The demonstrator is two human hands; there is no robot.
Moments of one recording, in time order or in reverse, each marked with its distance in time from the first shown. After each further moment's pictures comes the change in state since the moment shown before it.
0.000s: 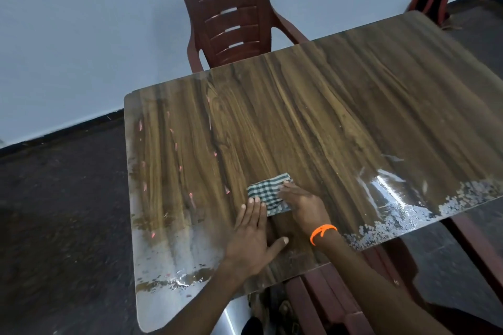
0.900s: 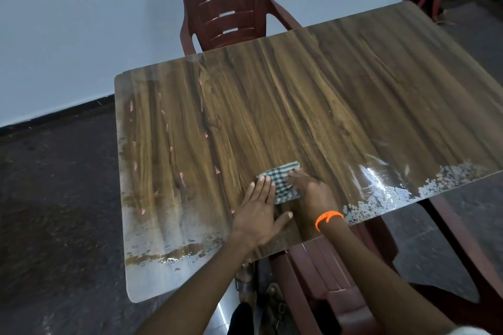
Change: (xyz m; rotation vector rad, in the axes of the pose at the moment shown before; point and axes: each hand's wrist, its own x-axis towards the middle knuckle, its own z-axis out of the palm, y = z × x) left_hand 0.015 0.038 0.001 0.048 -0.025 0.051; right_hand -0.034 0.019 -0.029 -0.076 -0.039 0.114
